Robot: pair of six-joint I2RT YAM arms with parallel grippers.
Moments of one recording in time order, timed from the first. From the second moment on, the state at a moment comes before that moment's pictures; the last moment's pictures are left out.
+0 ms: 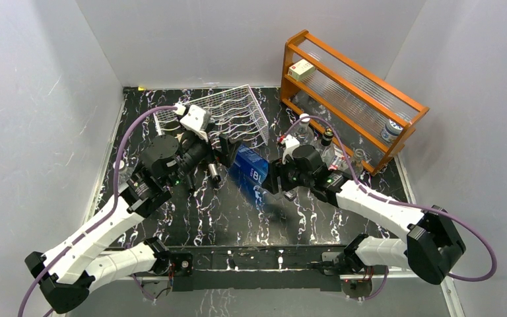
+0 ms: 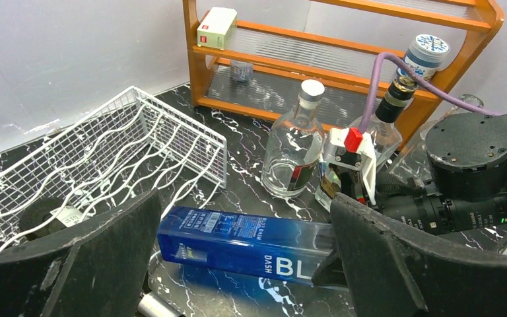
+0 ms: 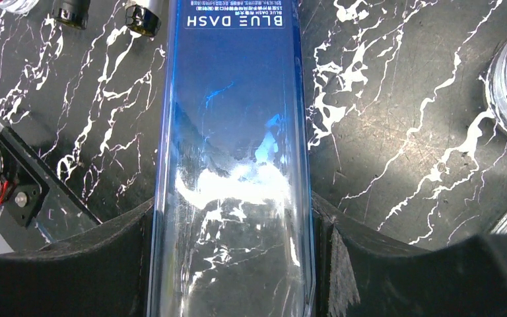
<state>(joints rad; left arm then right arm) -0.80 0.91 1.03 -0.16 -0.15 -0.09 0.77 1.19 0.72 -0.15 -0.16 0.36</state>
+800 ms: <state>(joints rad) -0.80 0.92 1.08 -0.18 -0.15 -0.08 0.89 1.35 0.73 -0.01 0.03 0.38</state>
